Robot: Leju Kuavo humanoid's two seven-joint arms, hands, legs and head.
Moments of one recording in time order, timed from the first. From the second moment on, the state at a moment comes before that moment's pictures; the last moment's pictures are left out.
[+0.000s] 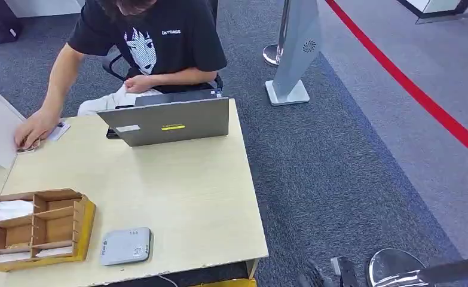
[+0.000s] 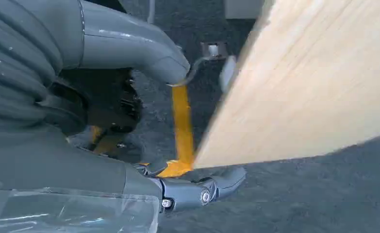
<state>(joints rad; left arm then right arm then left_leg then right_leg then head) 0.48 -0.37 0.57 -1.28 -0.76 -0.39 0.19 0.30 0.29 -0.44 -1.29 0.10 0.40 0.00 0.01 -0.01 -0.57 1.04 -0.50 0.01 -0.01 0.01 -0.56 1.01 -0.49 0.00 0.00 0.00</state>
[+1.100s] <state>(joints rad) 0.16 -0.07 0.17 -0.95 0.00 -0.50 0.02 -0.11 -0.20 0.56 -0.75 -0.28 0.44 0.15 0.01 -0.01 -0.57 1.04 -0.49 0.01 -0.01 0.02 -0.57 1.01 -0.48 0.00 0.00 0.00</state>
